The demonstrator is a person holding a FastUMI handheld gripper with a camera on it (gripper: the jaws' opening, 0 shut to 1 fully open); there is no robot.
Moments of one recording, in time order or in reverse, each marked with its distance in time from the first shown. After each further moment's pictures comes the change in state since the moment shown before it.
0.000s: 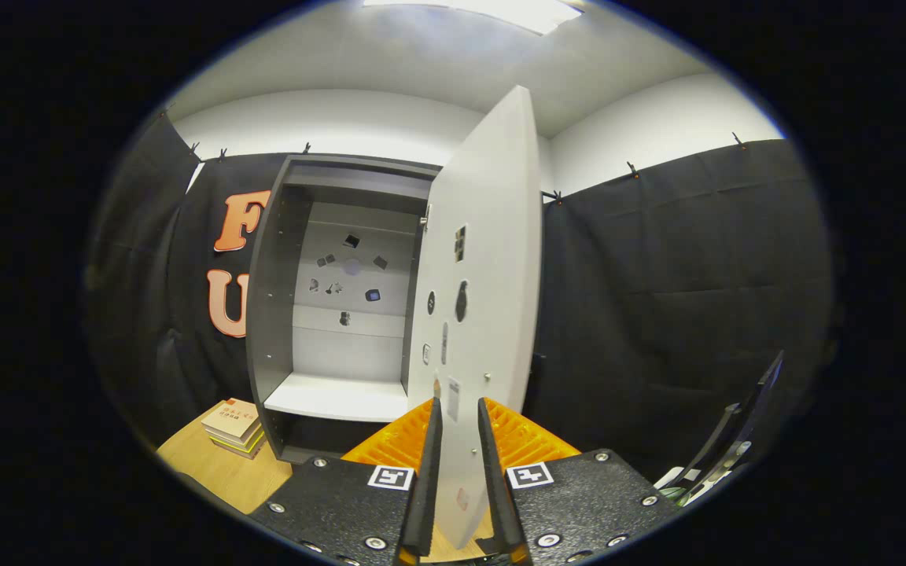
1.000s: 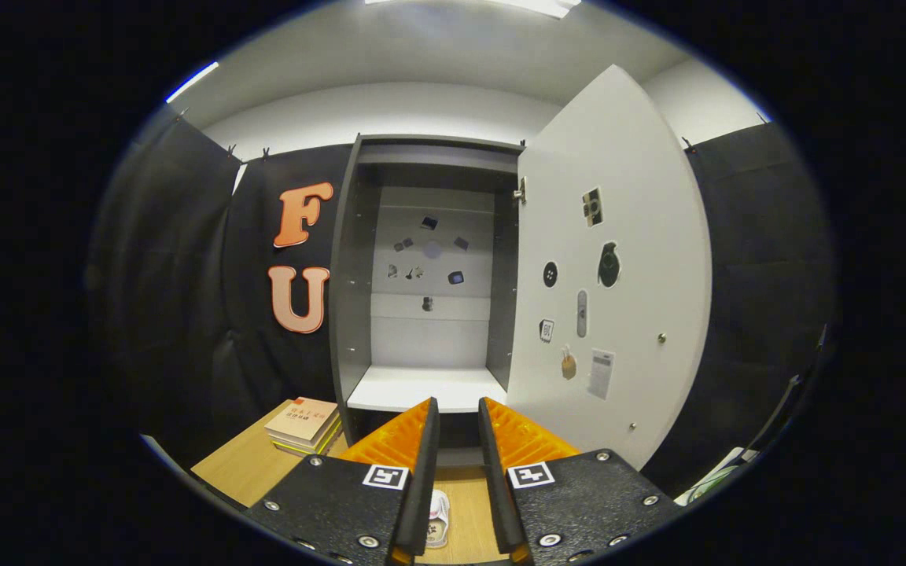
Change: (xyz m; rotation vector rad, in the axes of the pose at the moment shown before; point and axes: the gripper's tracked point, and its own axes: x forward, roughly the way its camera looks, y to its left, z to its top) arm 0.004 0.134 -0.036 0.058 0.079 0.227
